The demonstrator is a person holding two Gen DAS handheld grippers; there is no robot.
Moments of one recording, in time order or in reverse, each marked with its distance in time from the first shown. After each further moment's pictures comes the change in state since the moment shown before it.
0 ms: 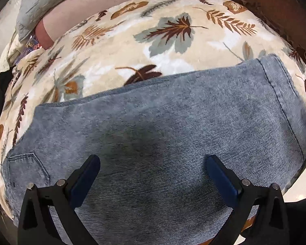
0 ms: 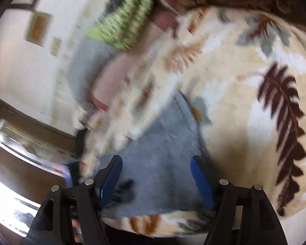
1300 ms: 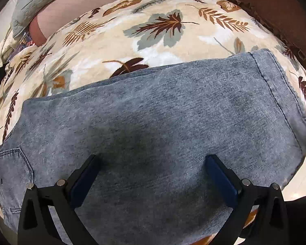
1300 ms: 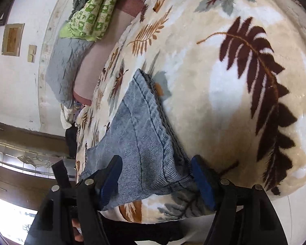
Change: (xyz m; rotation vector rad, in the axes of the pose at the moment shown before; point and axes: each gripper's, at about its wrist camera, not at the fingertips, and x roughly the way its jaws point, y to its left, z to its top) left arm 0.010 -0.009 -0.008 0.000 0.001 -0.070; right arm 0.000 -0.025 -0.007 0.117 0.048 0.059
